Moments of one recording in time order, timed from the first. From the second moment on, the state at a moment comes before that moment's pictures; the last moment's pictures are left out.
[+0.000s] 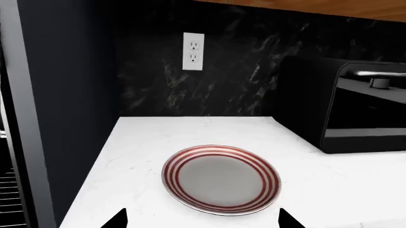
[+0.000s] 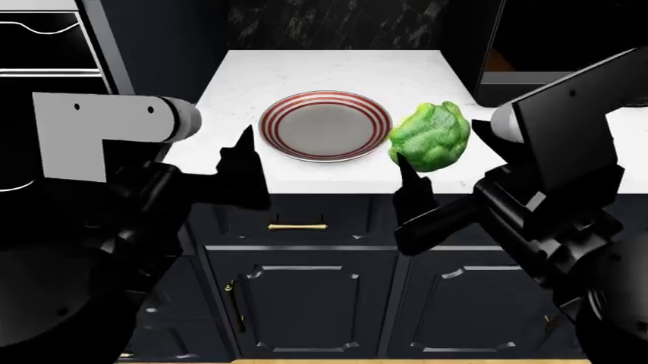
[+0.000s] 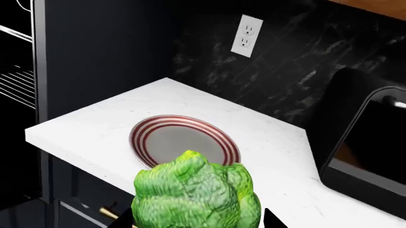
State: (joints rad) left arm -0.83 -0.46 0.05 0.70 -1.56 -1.15 -1.05; right arm 1.16 0.83 -0.43 -0.69 1.82 1.08 1.03
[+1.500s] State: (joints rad) left arm -1.01 -0.57 0.08 0.66 -1.82 -1.15 -1.20; right arm 1.40 0.86 -0.57 -0.63 2.04 1.15 1.17
